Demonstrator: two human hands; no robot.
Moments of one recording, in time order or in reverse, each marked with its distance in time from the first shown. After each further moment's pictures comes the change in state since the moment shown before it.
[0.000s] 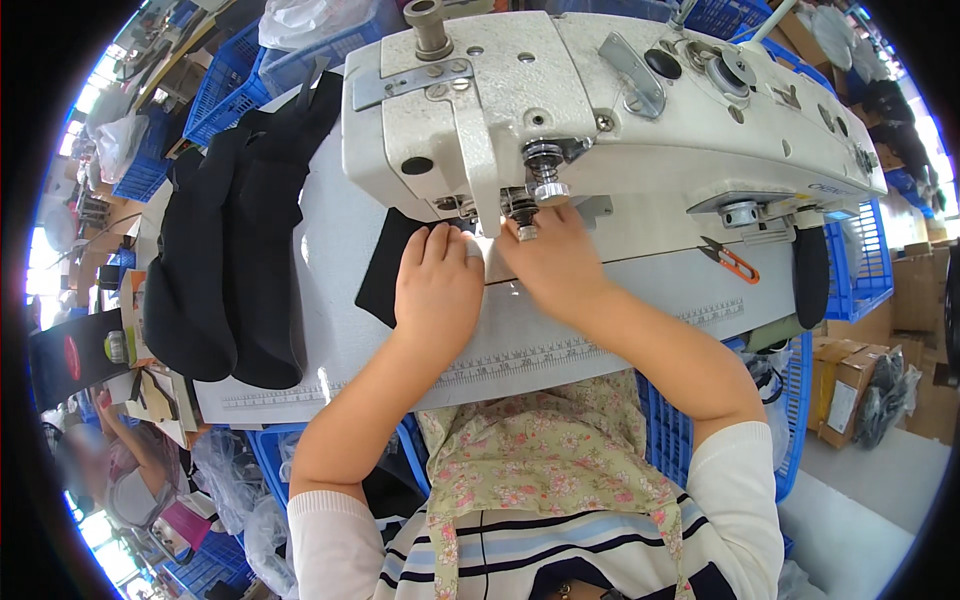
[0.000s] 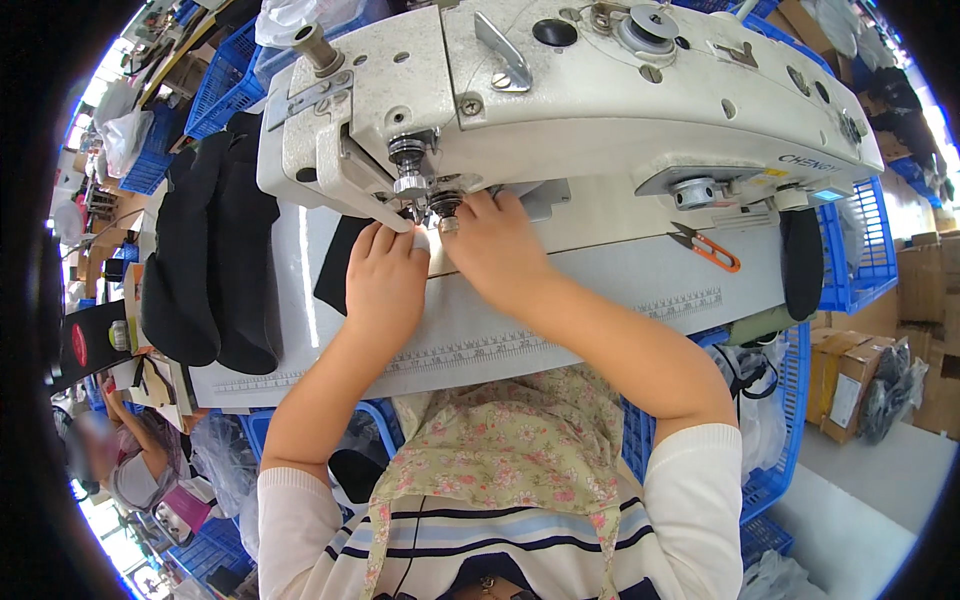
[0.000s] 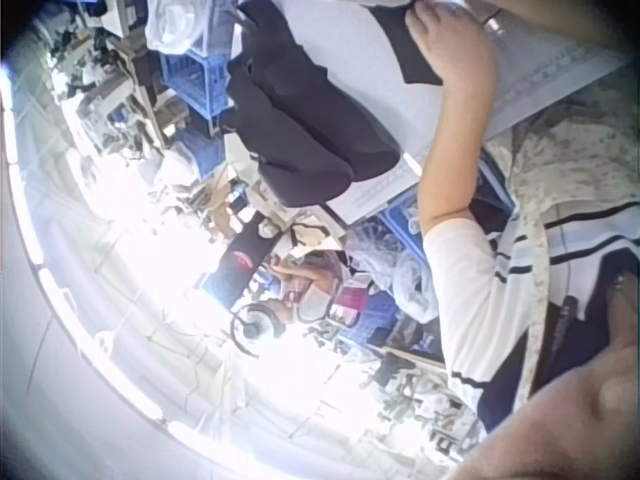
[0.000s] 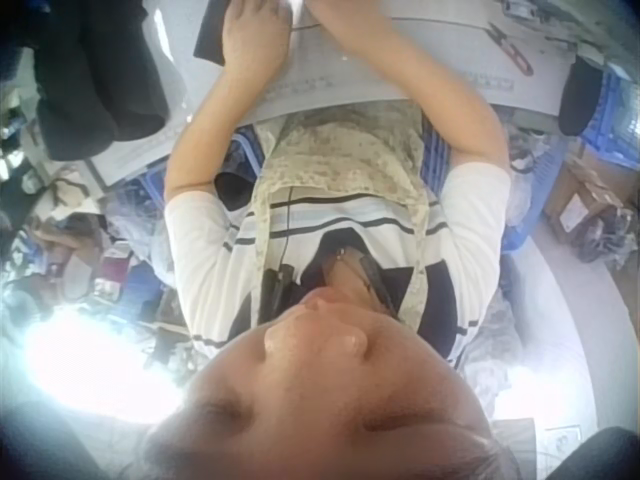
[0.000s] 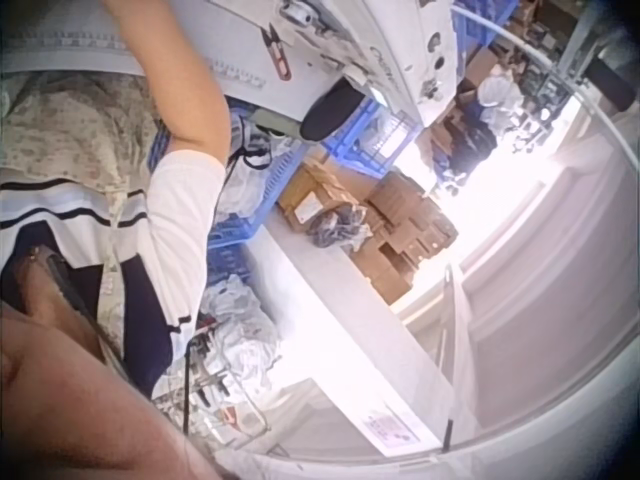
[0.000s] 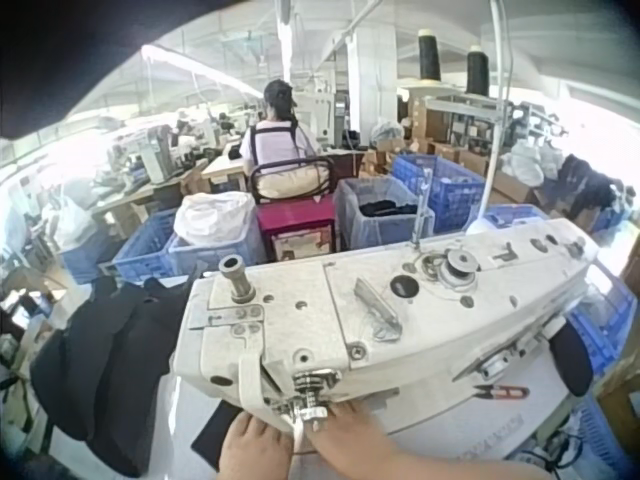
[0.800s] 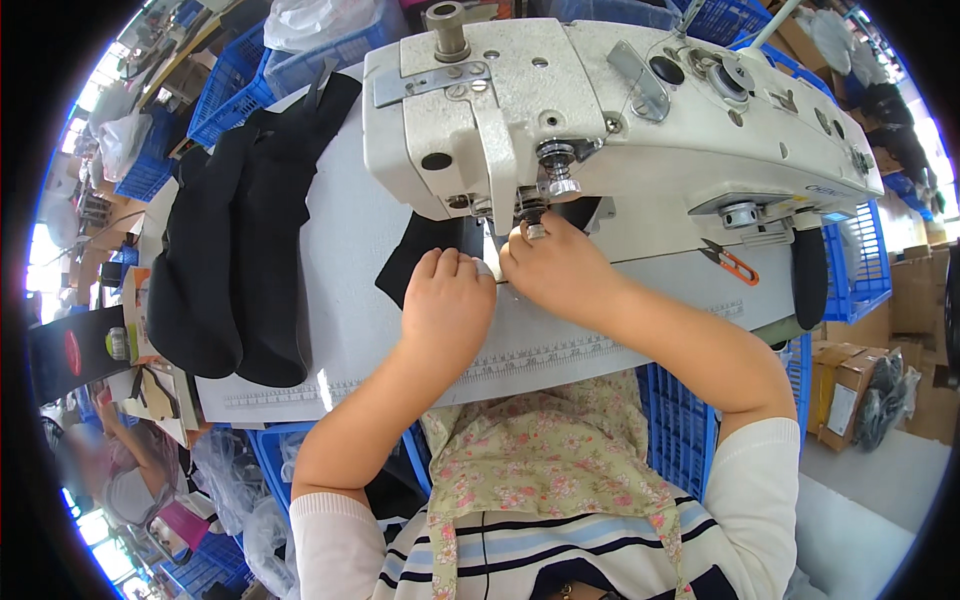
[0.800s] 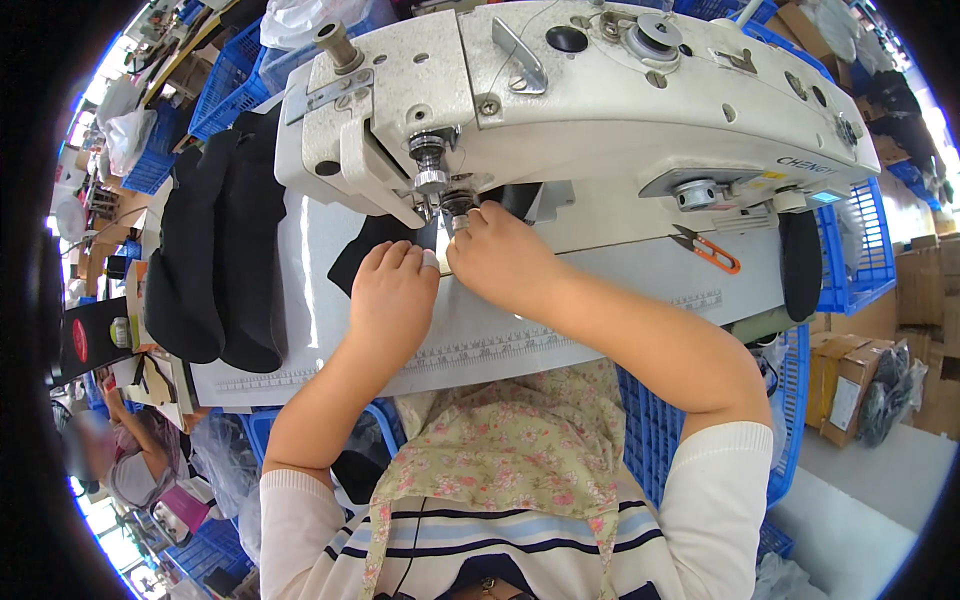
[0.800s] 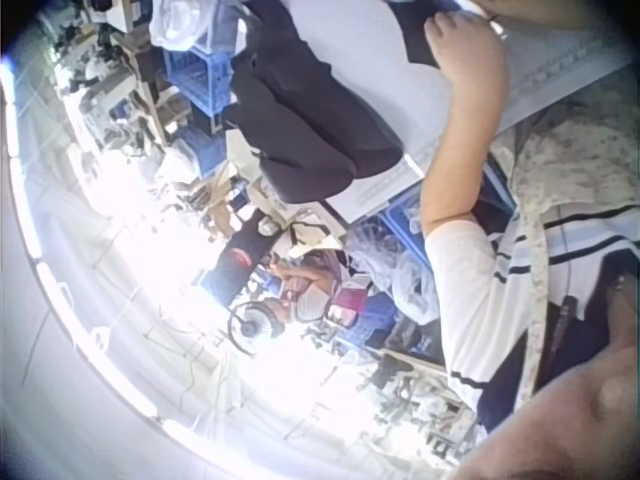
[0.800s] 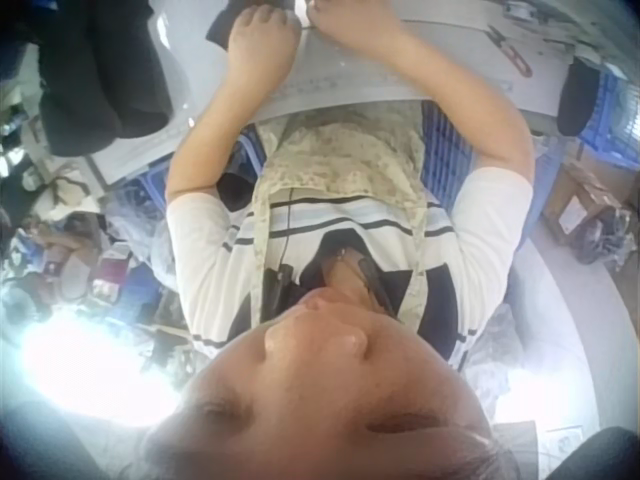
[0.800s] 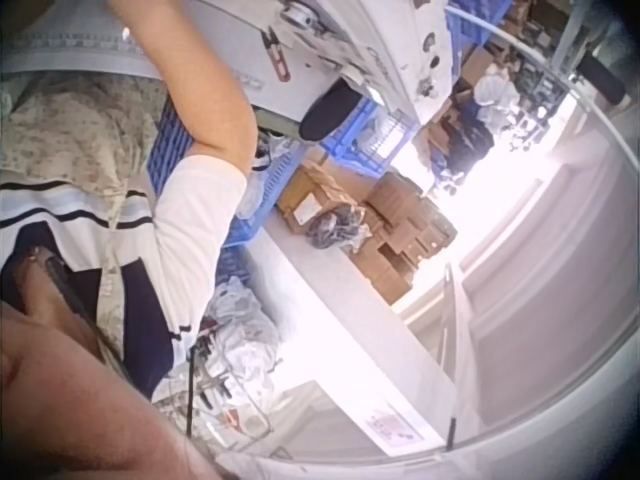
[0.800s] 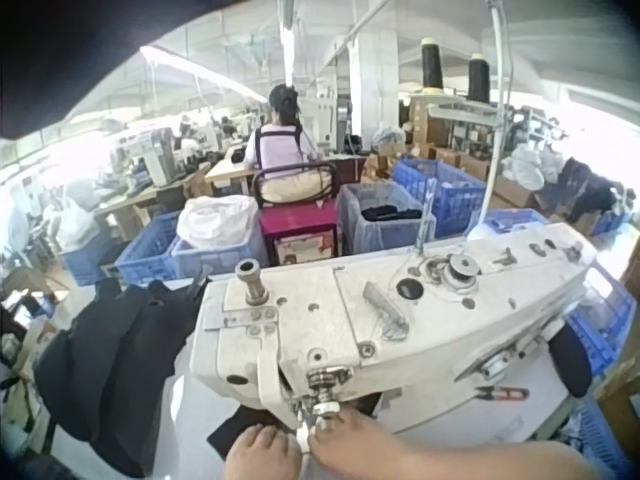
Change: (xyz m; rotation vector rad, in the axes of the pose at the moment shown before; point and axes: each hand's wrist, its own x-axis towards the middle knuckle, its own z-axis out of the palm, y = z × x) left_hand -0.008 0.006 -0.018 -0.037 -0.217 0.020; right_hand -0.002 0.005 0.001 -0.125 -0.079 -0.312
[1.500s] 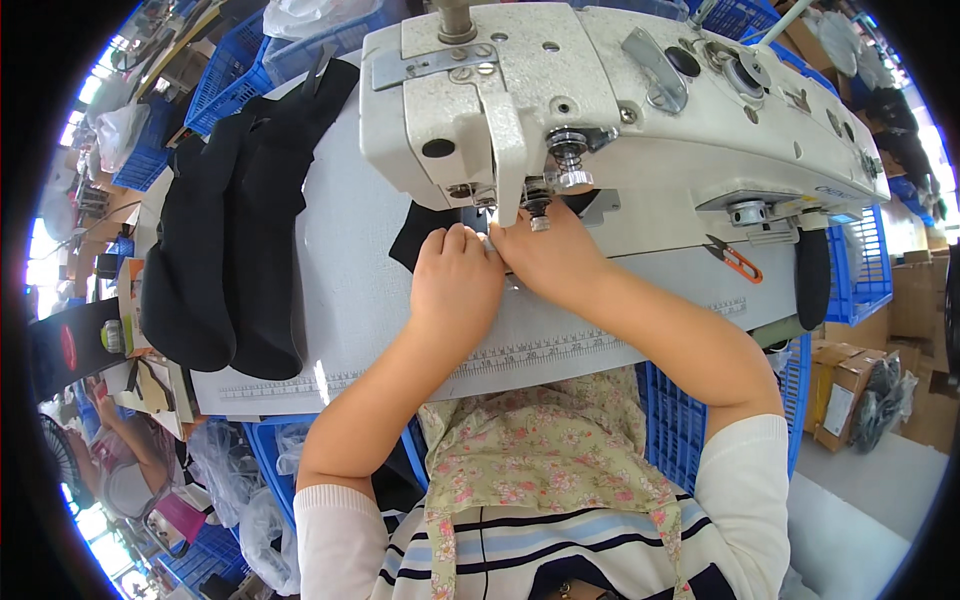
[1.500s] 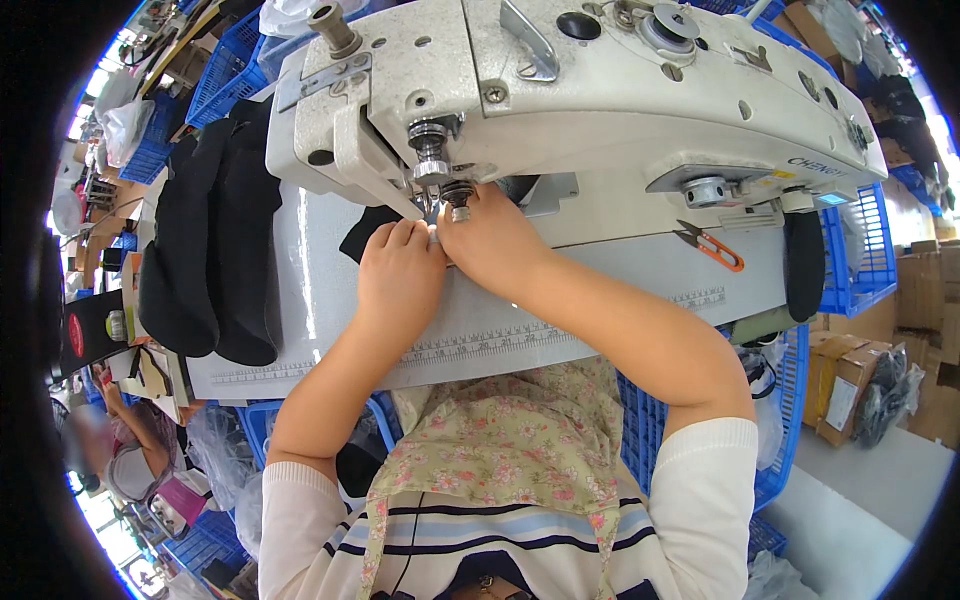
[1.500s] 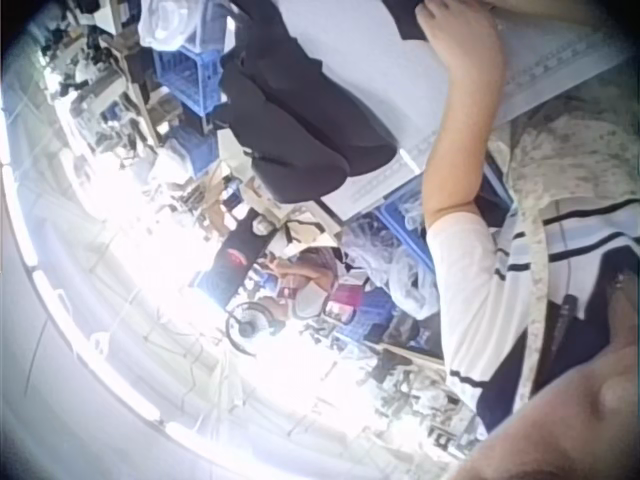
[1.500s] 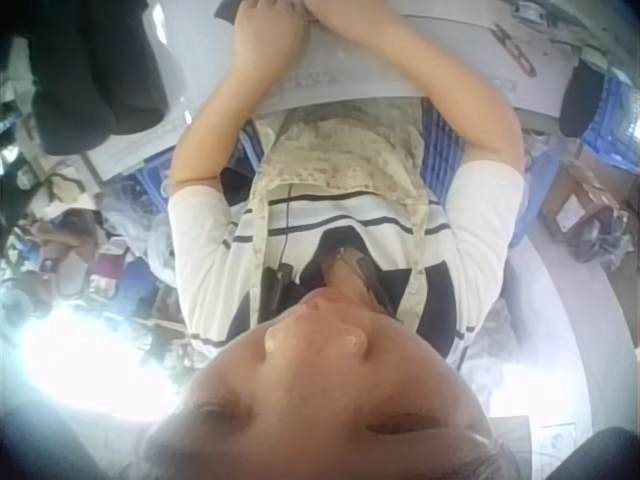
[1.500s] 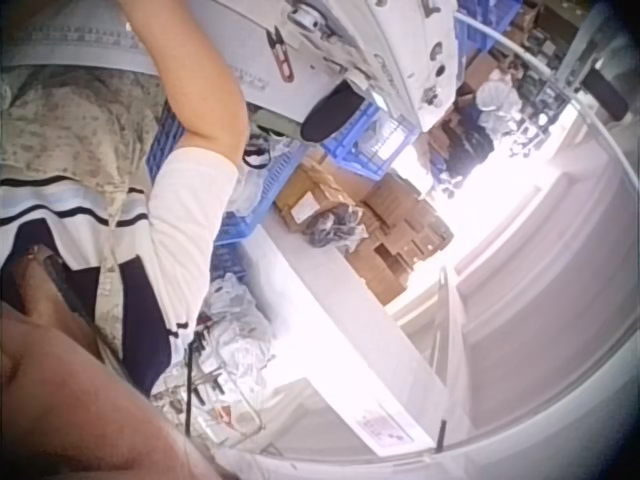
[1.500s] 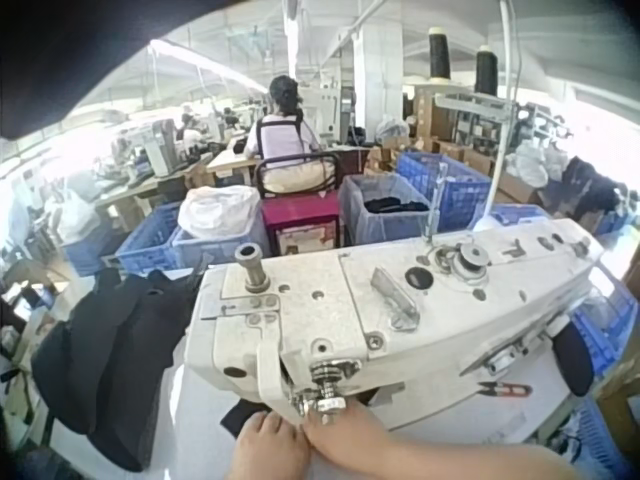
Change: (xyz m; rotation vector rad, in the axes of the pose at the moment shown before) left_hand 0.013 0.002 0.014 0.034 0.072 -0.035; right_hand 0.011 -0.006 0.023 0.121 0.048 0.195
